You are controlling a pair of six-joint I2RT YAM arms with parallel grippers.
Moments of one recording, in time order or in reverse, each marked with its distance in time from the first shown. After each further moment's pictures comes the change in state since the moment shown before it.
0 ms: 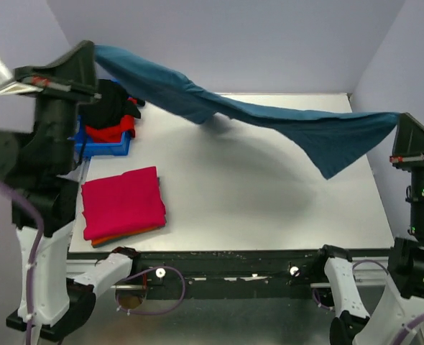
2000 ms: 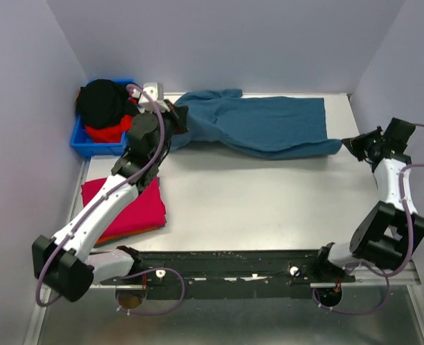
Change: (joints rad) left arm -0.234 0.167 -0.657 0.389 -0.071 0.084; right arm -0.182 0.761 -0.411 0.192 -0.232 0.177
